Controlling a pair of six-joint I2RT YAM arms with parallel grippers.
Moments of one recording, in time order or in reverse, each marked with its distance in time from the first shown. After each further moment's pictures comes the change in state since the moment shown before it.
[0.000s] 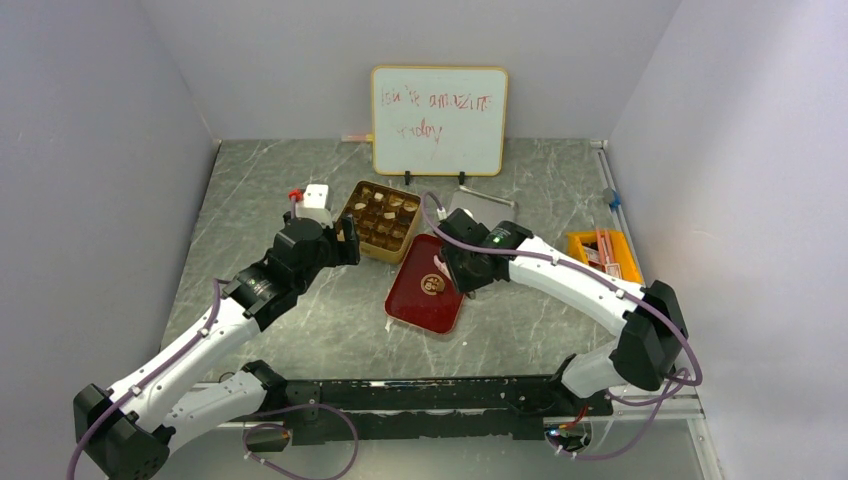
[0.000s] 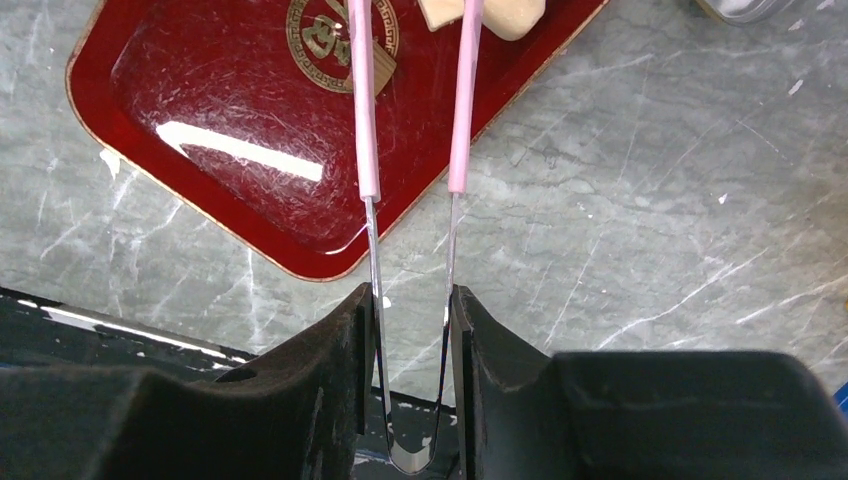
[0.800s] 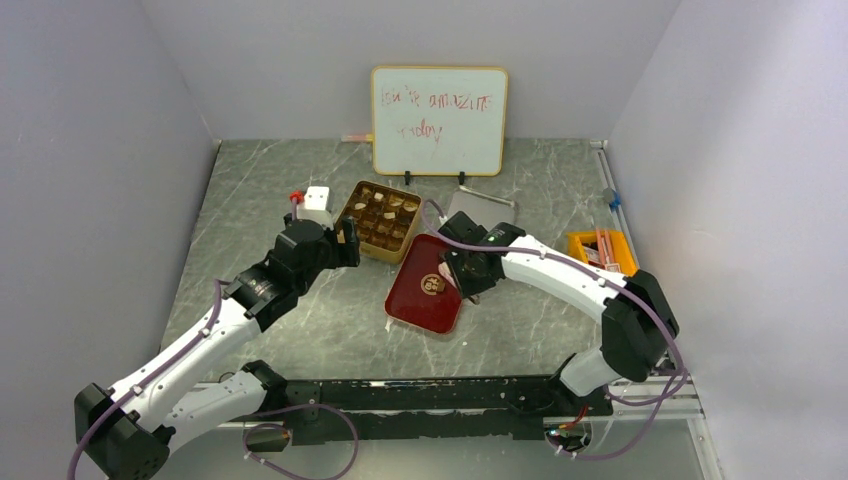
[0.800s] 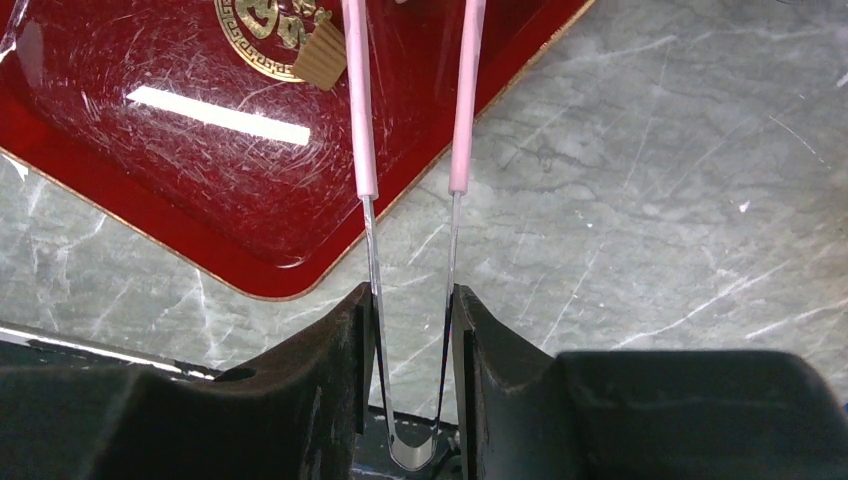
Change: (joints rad) left arm 0.000 0.000 -0.014 0.001 0.000 -0.001; right arm -0.061 0.051 -0.082 0.055 -0.053 -0.053
